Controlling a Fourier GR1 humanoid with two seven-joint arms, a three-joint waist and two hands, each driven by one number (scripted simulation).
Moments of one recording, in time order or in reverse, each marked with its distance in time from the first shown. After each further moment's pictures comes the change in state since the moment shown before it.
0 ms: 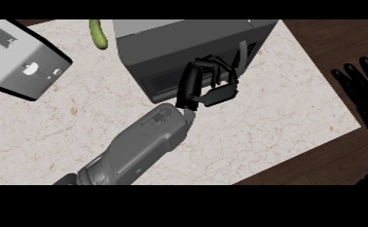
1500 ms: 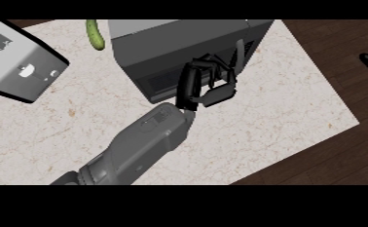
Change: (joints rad) left arm -0.019 0.000 -0.035 0.046 0.133 -0.012 -0.186; right arm -0.058 -0.097 -0.050 -0.029 -0.169 -0.012 0.114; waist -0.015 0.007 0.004
